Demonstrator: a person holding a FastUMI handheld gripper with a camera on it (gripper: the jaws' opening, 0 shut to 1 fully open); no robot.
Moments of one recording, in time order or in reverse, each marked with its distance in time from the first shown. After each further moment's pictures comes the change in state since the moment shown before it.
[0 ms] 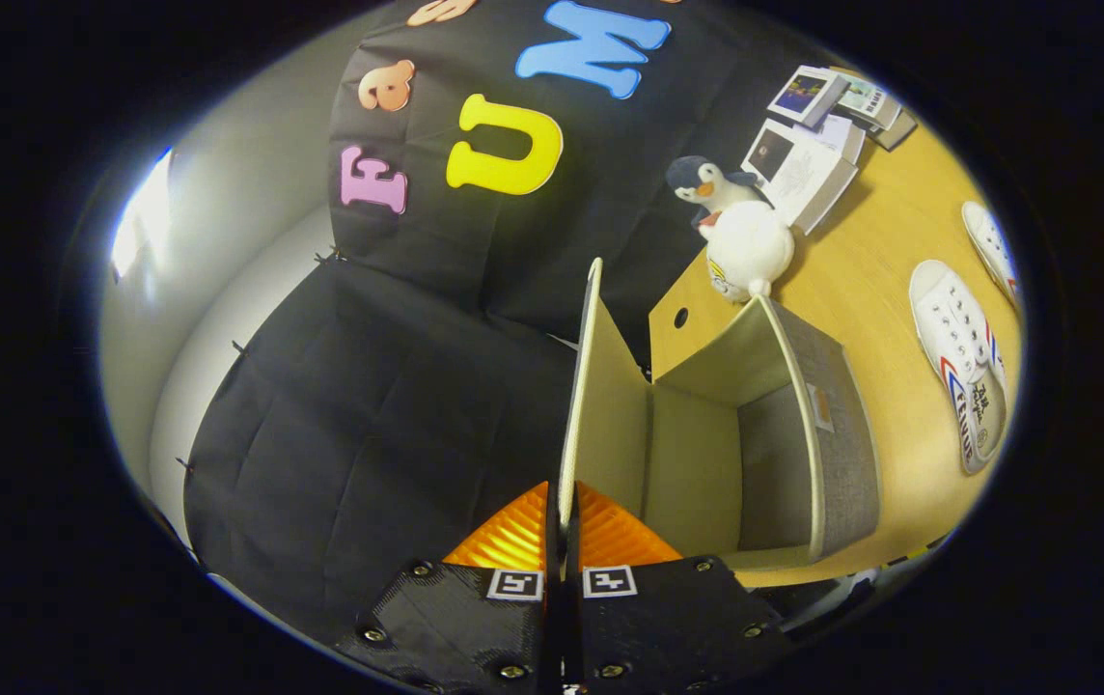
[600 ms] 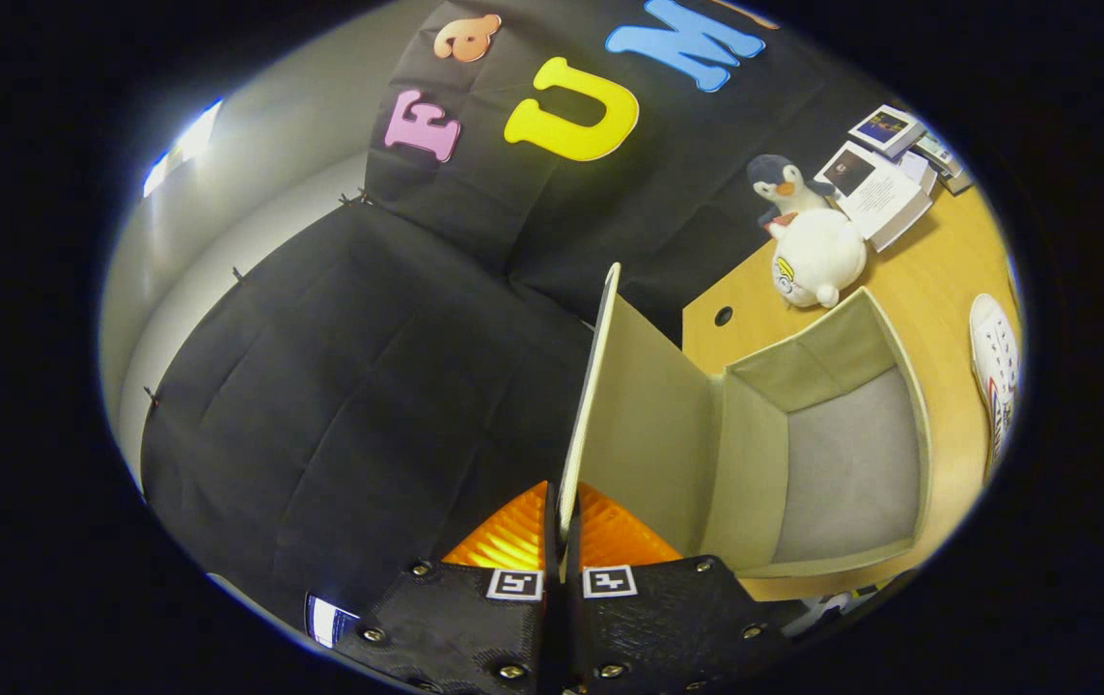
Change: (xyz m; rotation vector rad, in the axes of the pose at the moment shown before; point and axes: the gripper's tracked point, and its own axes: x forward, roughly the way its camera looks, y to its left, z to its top) arm 0.070 0.054 -0.051 -0.159 0.040 0.002
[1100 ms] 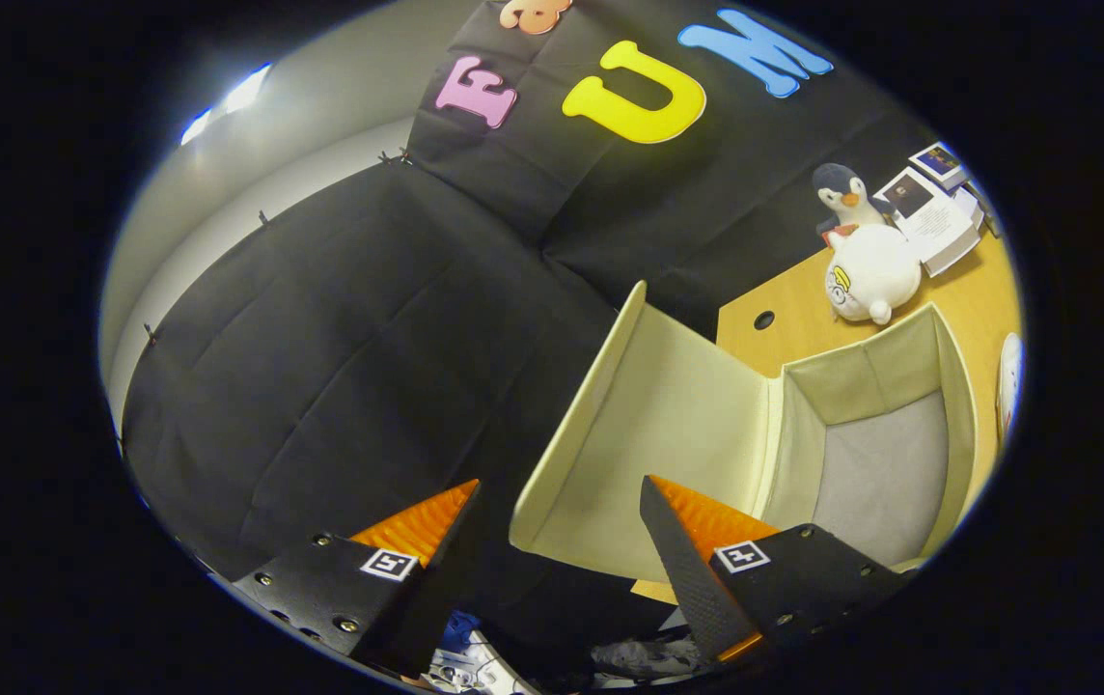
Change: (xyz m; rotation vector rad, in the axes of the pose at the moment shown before) arm 0.027 0.021 -0.025 -0.160 0.039 0.015
